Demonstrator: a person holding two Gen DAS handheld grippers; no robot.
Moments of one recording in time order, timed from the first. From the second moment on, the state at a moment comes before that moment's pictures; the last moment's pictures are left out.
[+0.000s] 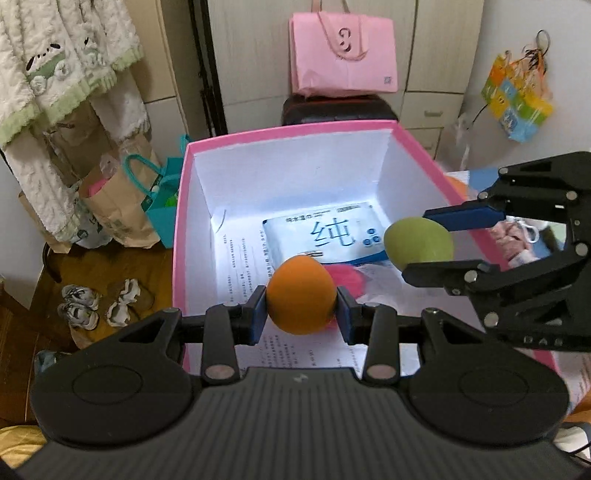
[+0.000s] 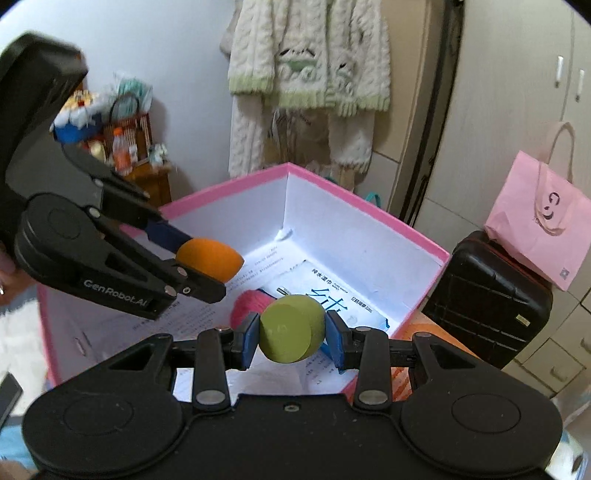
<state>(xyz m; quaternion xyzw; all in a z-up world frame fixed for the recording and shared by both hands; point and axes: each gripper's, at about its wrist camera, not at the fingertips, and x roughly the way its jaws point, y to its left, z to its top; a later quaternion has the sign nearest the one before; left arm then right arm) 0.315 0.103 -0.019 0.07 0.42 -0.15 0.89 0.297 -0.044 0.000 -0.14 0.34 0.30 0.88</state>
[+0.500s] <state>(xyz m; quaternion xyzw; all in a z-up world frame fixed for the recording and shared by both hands) 0.312 0.104 -0.016 0.05 0.41 -0.14 0.90 0.303 -0.034 -0.015 -0.14 0.34 0.28 0.89</state>
